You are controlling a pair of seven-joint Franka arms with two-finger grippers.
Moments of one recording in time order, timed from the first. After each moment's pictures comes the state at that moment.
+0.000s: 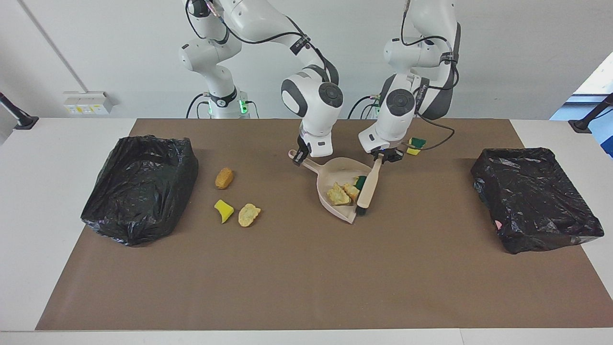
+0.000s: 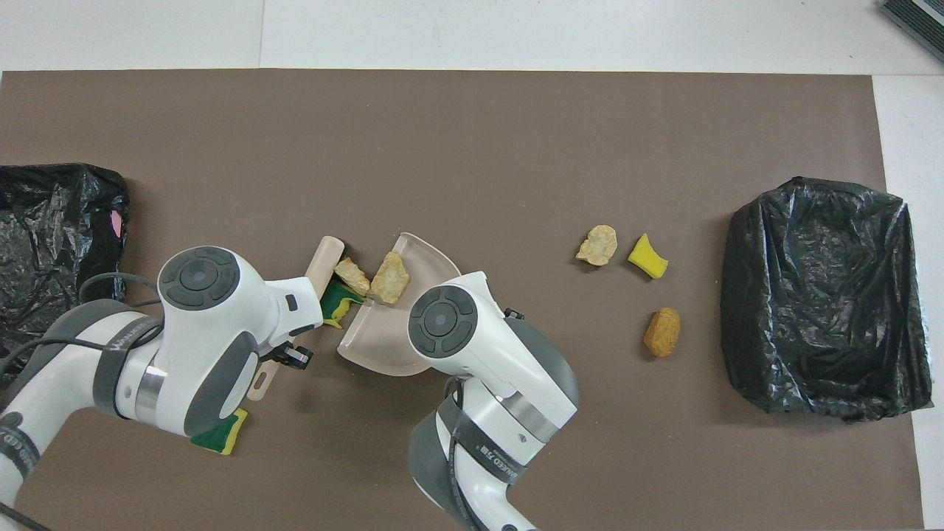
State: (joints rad) left arm -0.14 0.01 -0.37 -2.22 -0.01 1.99 -0.01; right arm 0.66 0.30 0.04 -1.86 -0.11 1.89 -0.30
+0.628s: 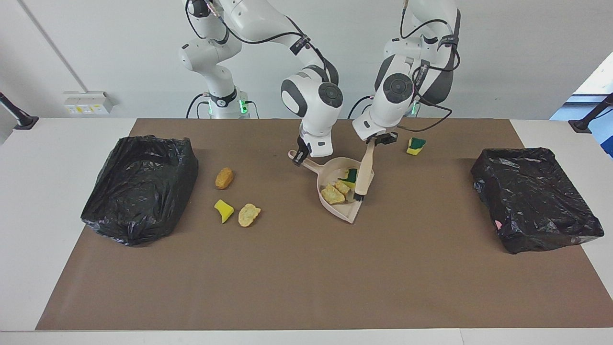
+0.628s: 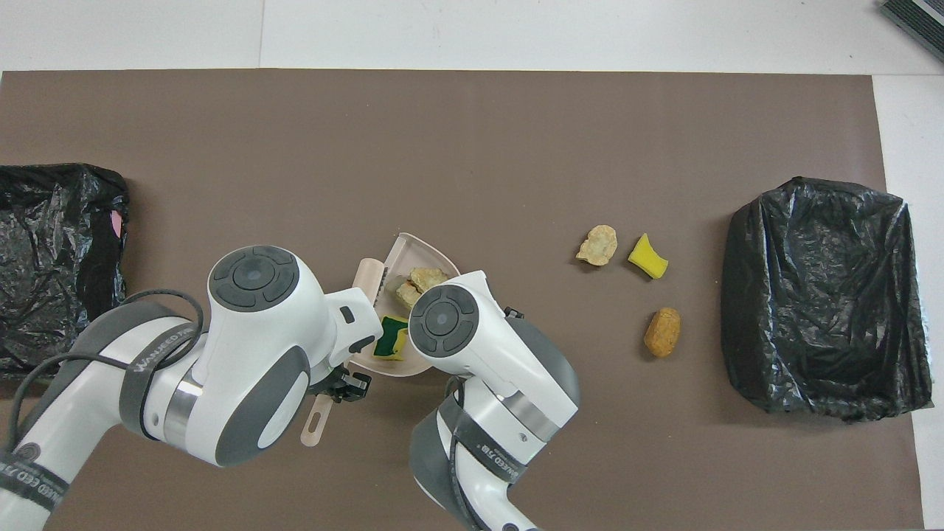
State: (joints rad) left arm -0.14 -0.04 -0.37 -2.12 -0.11 1.75 -0.16; right arm 0.66 0.30 0.04 -1.86 -0.11 1.90 -0.32
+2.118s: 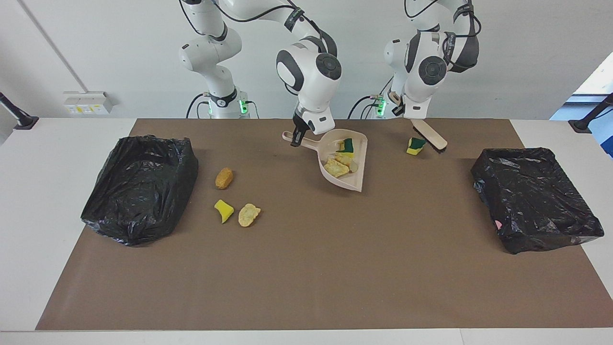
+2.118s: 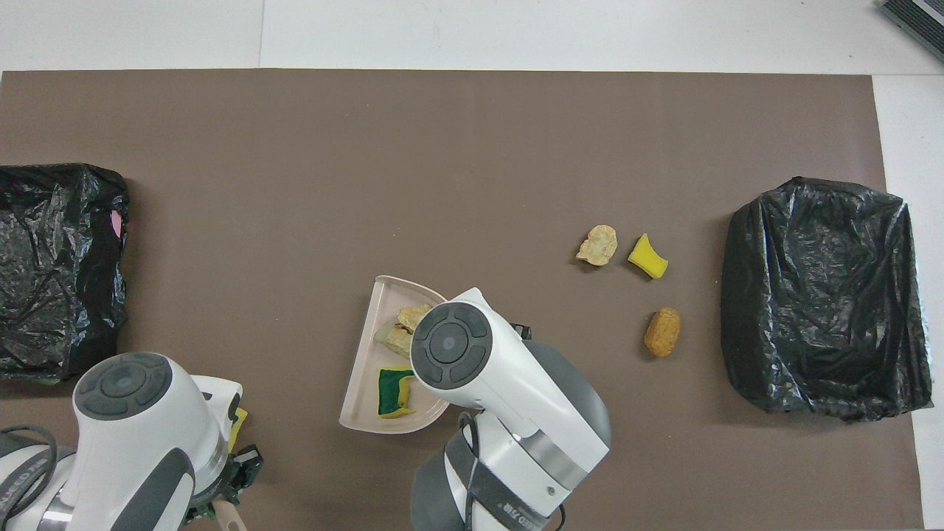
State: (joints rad) left arm -0.02 -0.48 -0.30 -2.54 -0.10 1.53 -0.83; right arm 0.69 0.14 0.06 -1.91 -0.09 1.76 -0.57
